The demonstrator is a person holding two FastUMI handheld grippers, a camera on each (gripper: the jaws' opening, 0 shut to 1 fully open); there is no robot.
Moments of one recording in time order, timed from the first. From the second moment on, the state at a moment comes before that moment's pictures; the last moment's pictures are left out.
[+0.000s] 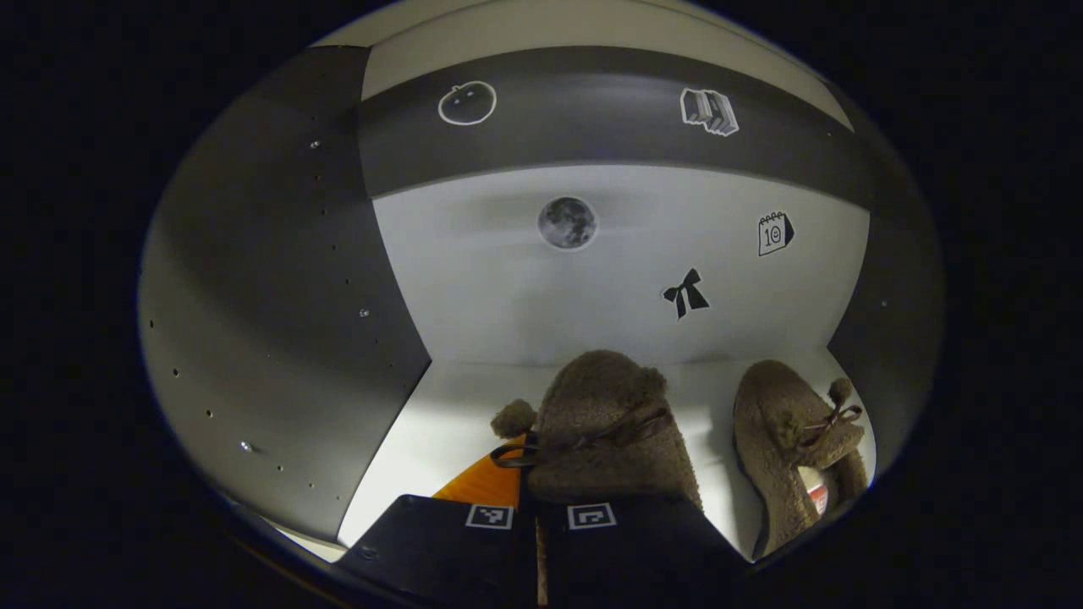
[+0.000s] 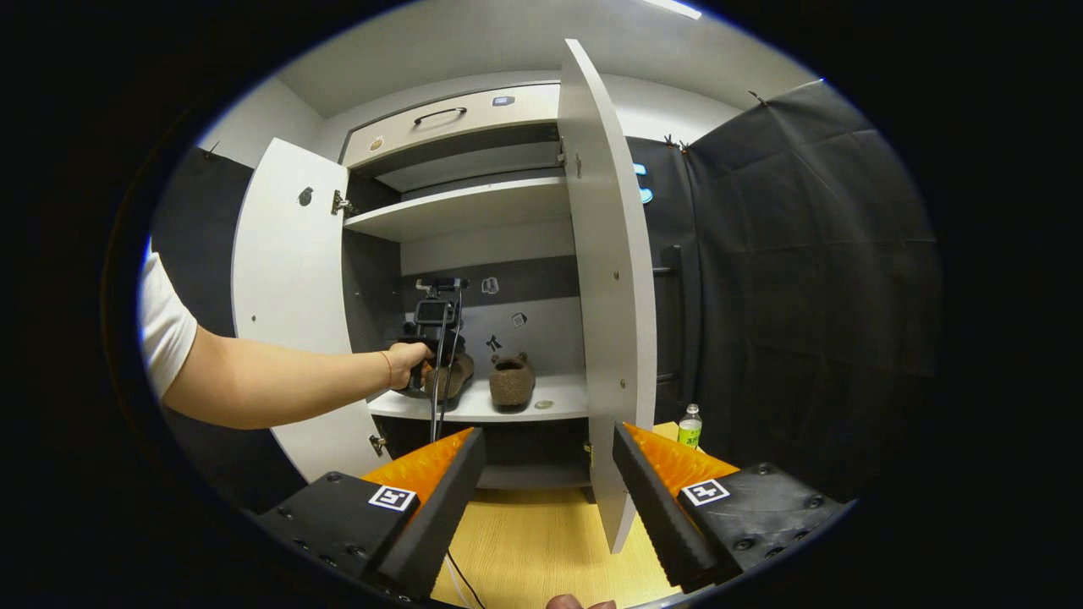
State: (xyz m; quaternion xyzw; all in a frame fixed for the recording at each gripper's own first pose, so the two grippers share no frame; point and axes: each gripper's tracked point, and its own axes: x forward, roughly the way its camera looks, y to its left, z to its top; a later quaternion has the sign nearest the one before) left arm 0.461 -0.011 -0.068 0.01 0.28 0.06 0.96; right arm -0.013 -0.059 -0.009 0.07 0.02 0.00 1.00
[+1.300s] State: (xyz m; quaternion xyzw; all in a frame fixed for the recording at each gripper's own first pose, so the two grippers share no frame) left arm 0.376 -0.019 0.003 0.00 0.18 0.02 0.98; right arm -0.022 -0.072 -0.013 0.09 0.02 0.01 1.00
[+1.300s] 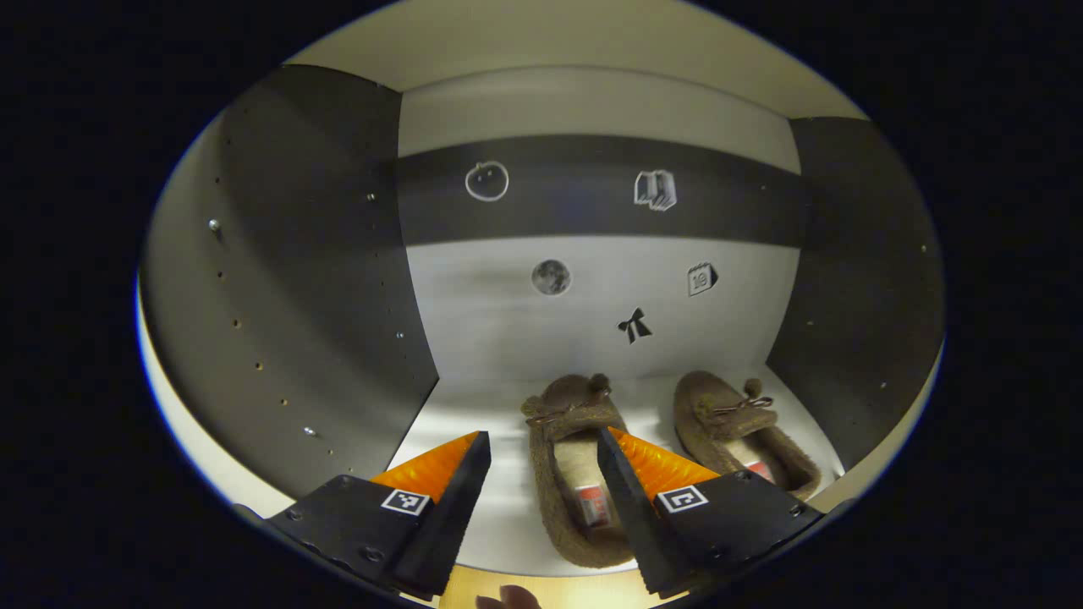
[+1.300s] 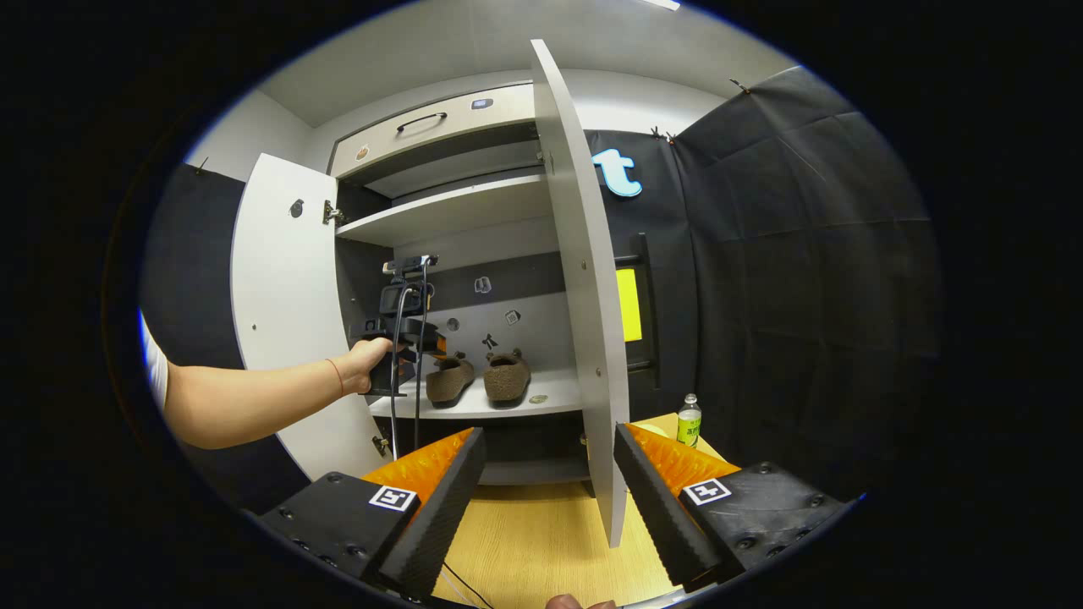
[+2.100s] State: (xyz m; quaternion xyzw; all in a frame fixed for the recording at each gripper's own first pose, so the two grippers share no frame) left arm 0.186 -0.051 0.081 -0.01 0.01 -0.03 1.00; right arm -0.020 -0.143 0.018 0.09 0.01 -0.03 1.00
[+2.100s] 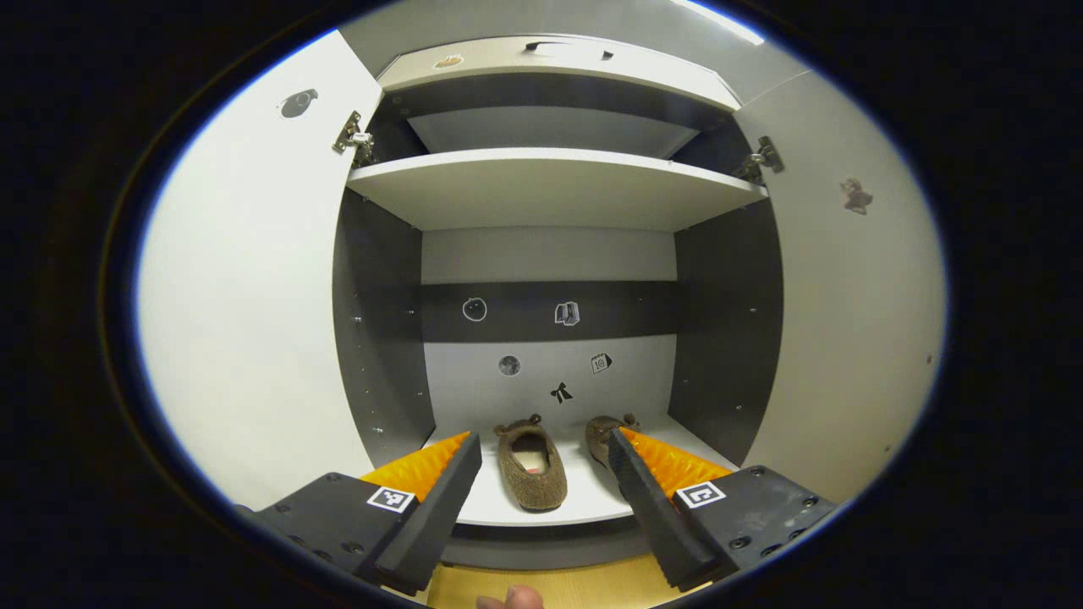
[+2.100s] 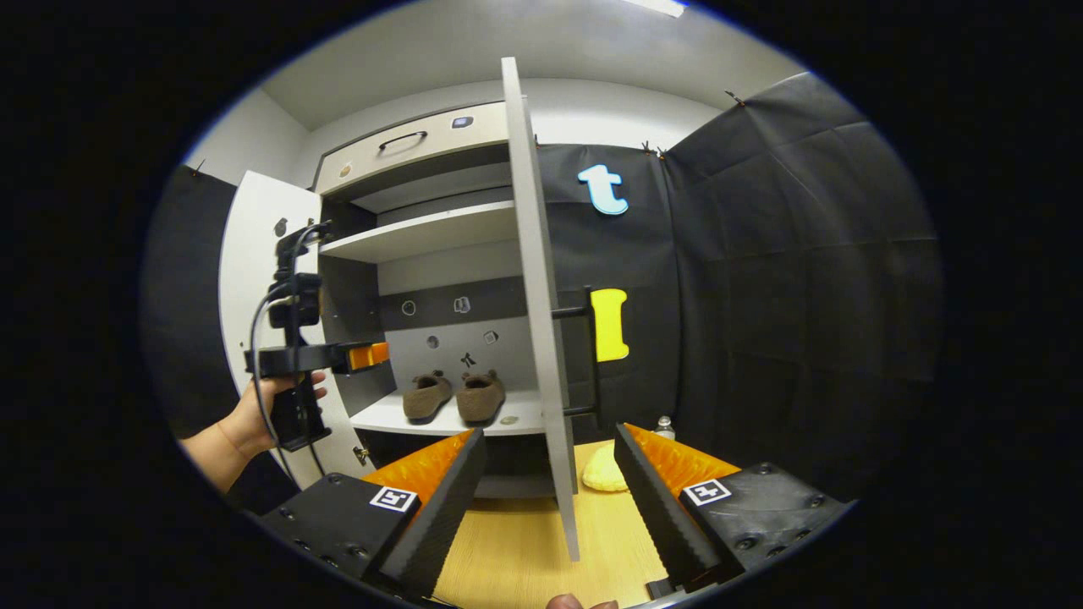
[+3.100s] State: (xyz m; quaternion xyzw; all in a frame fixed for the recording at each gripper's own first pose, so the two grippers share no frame) left arm 0.042 -0.078 0.041 -0.02 0.01 -0.05 1.00; right arm 0.058 -0.226 0.039 0.06 -0.01 -0.07 1.00
